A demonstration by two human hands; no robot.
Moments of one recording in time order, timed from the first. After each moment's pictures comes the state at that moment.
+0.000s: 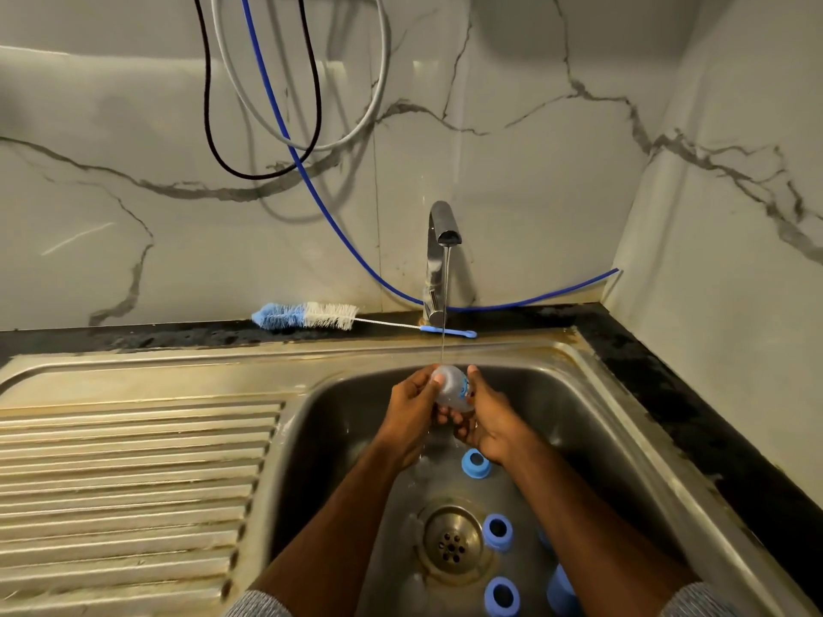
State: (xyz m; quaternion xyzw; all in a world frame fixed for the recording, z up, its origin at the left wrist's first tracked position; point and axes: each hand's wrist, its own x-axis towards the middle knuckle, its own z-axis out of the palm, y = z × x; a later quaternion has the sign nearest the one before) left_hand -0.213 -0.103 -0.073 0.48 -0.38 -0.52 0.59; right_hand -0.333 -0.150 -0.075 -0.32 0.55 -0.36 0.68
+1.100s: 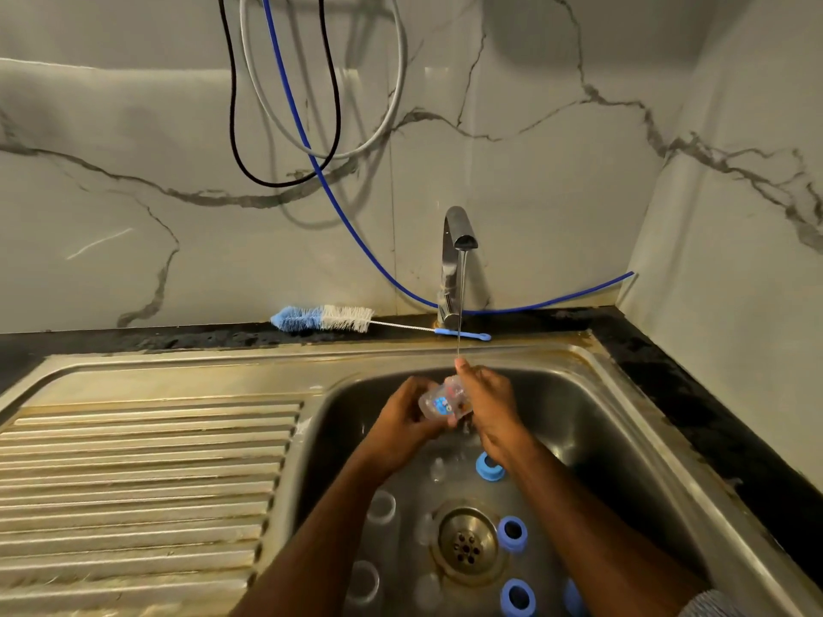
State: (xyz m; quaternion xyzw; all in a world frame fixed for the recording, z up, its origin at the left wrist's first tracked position) left_hand -0.168 -0.073 -0.072 0.53 -0.55 -0.45 0.47; right_hand -0.309 -0.138 -0.061 -0.45 0.51 -0.45 0.58
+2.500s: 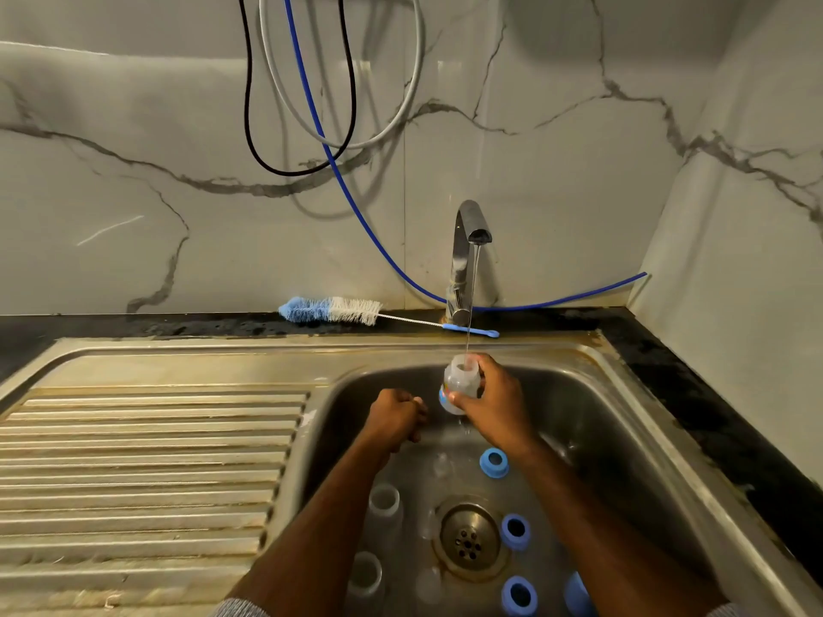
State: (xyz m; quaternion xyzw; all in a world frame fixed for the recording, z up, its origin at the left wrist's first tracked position) left_hand -0.162 -0.085 -0.076 0.72 -0.42 -0.39 0.40; right_hand -0.319 -0.144 -0.073 -0.71 0.52 -0.35 0.30
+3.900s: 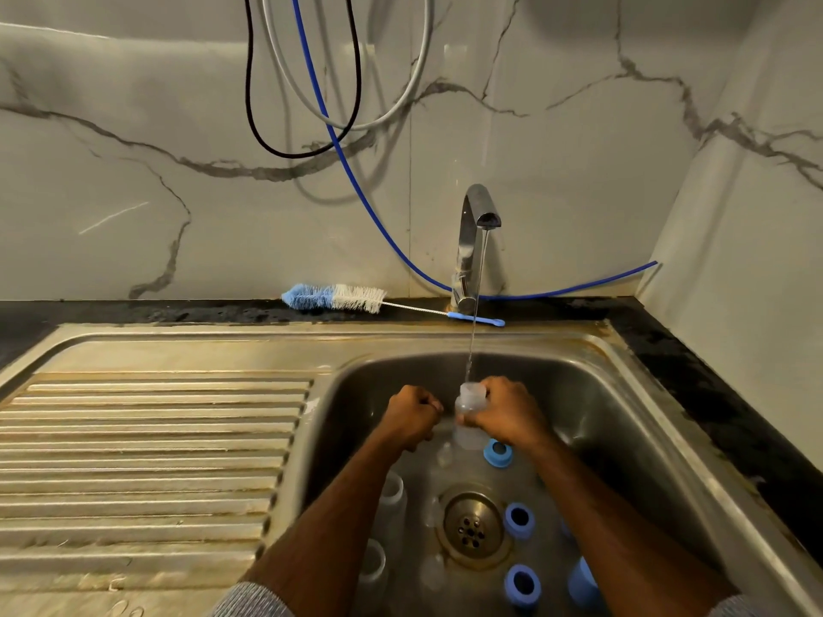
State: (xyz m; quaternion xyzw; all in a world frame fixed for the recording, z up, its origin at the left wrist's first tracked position) left_hand -0.174 -0.084 -0.086 0.71 -0.50 -0.37 0.32; right_hand -0.332 -0.142 -0.077 -0.75 0.60 -0.12 0.27
